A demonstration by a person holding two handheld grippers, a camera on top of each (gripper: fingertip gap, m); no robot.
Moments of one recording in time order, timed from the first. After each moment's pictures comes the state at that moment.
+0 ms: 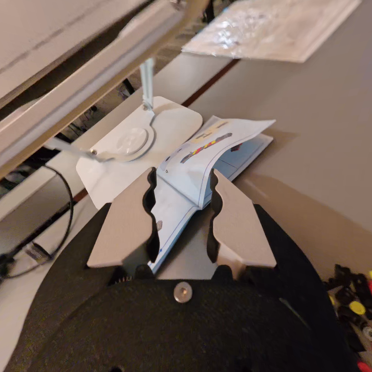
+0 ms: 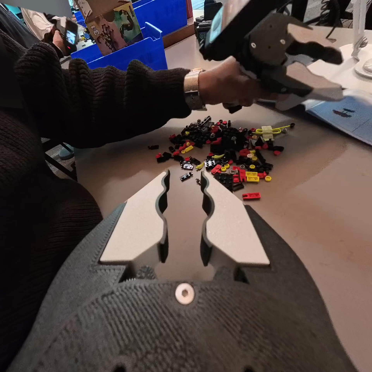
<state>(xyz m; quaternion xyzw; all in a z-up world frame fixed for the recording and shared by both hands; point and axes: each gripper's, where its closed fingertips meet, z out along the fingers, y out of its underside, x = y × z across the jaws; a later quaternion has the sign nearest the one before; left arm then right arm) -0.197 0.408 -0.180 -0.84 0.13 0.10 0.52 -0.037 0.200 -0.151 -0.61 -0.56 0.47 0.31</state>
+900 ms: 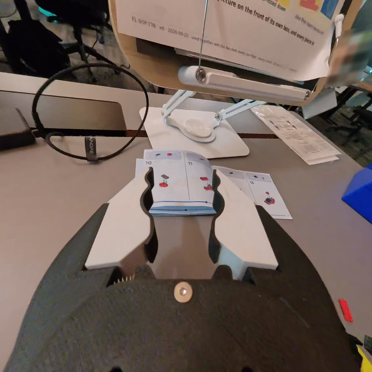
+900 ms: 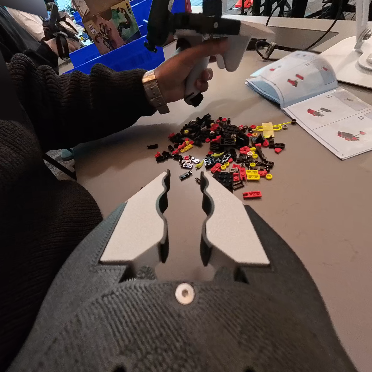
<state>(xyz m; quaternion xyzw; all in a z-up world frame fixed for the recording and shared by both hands) -0.299 0.330 -0.153 -0.79 -0.17 -0.05 0.58 -0.039 0.201 -0.154 -0.62 -0.56 0.47 0.30</state>
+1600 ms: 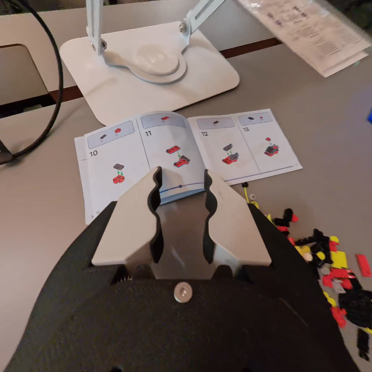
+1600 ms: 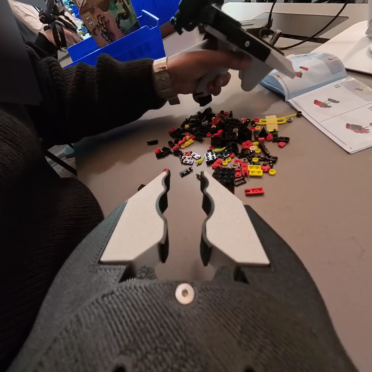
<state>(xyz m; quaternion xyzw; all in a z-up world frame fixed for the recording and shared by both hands) -0.252 0.359 -0.210 -0.89 -0.05 -0.06 0.45 -0.040 0.200 -0.161 -0.62 -0.56 0.47 0.28</state>
